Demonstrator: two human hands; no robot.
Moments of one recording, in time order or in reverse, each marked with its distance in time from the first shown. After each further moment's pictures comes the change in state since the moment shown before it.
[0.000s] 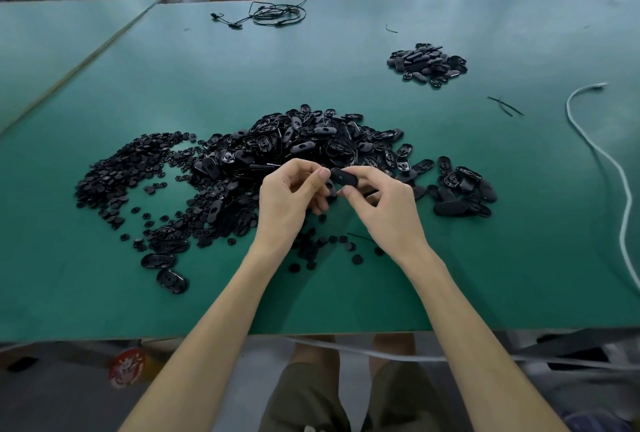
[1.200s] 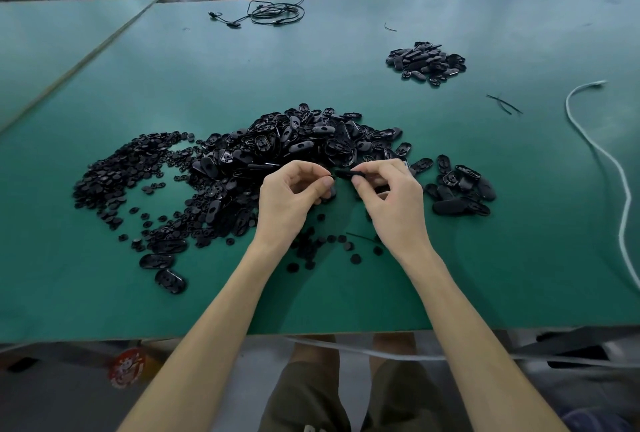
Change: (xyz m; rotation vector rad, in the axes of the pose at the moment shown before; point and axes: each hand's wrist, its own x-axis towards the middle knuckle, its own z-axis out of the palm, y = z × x) left_hand 0.002 -0.003 0.000 0.054 -0.020 -0.012; right_hand 0.002 -0.007 -0.005 -0.020 0.140 0.015
